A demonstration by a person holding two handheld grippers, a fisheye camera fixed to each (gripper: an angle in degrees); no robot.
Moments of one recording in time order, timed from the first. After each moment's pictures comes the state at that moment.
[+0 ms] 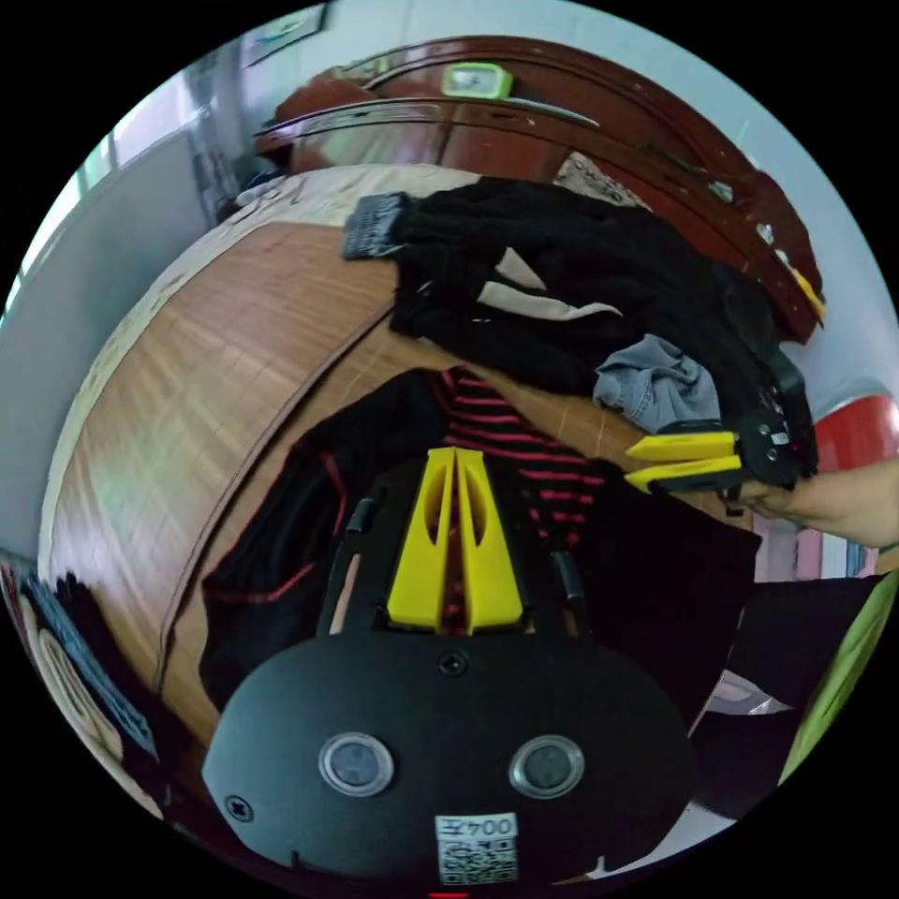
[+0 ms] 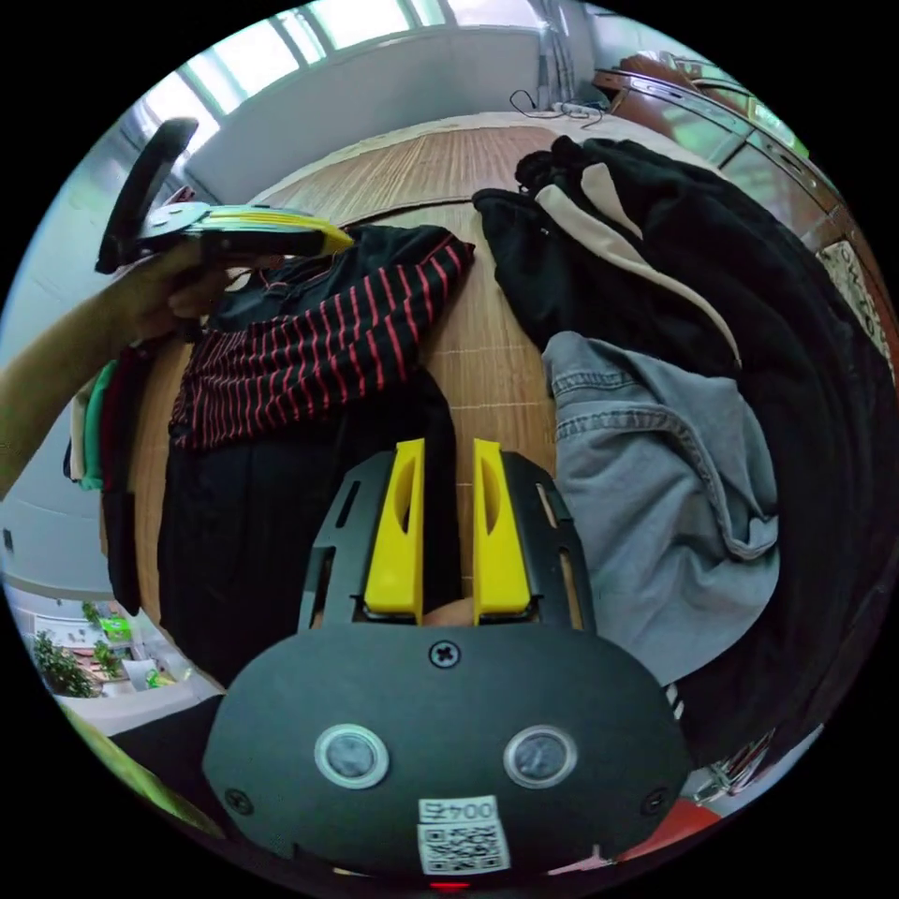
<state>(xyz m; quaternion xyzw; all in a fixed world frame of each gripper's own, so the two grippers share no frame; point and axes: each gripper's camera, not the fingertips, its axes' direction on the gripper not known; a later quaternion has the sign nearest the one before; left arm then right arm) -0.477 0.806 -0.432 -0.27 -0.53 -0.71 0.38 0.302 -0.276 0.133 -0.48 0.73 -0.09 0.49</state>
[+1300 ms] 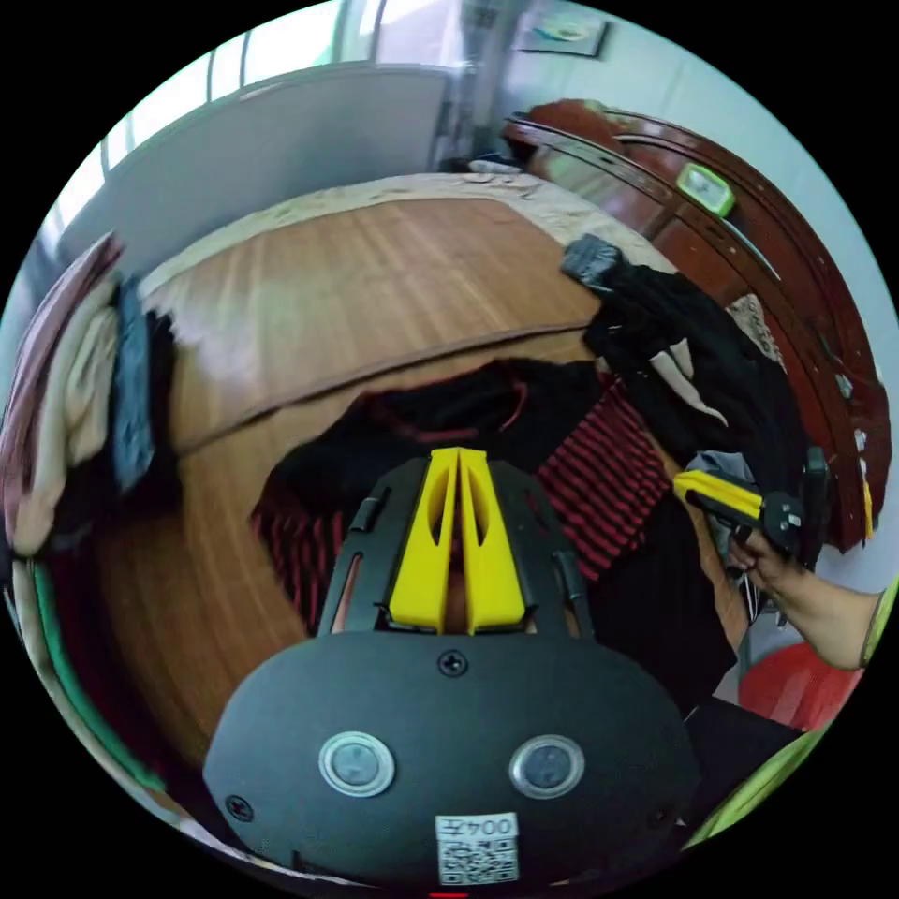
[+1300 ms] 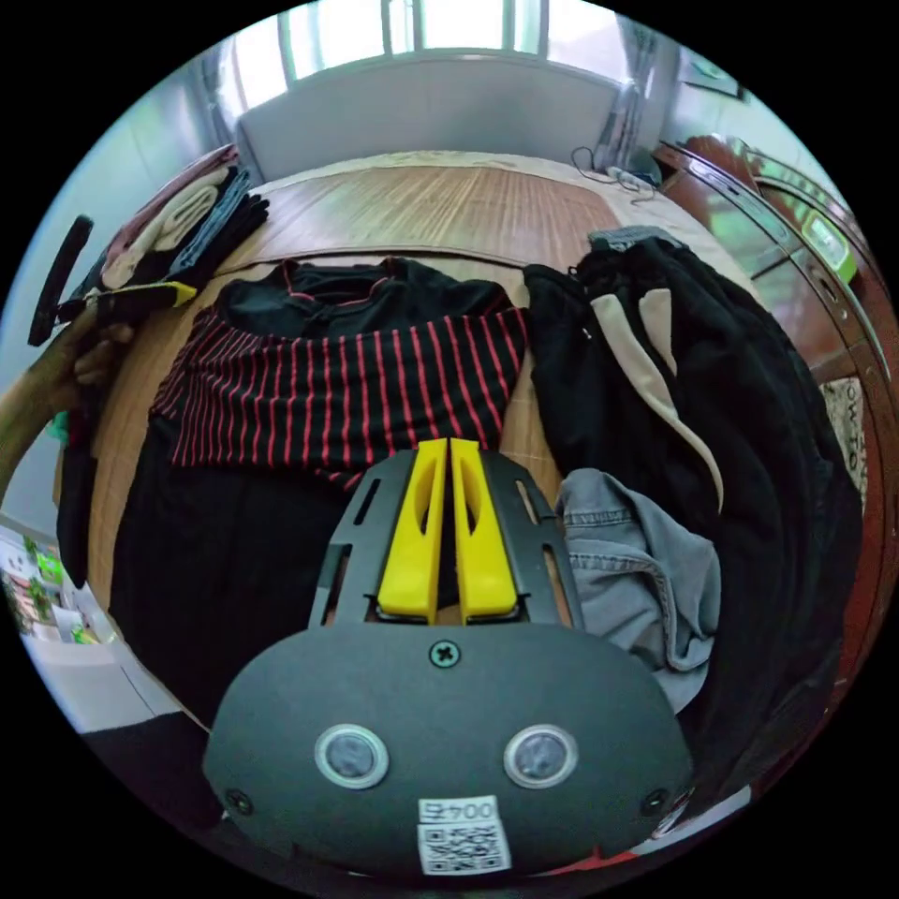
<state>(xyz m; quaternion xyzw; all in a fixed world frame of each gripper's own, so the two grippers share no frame) -0.235 0.566 -0.471 -0.12 -0.64 -0.76 0.08 0.327 -0.247 0.242 -0.52 0.70 -0.20 0.44</state>
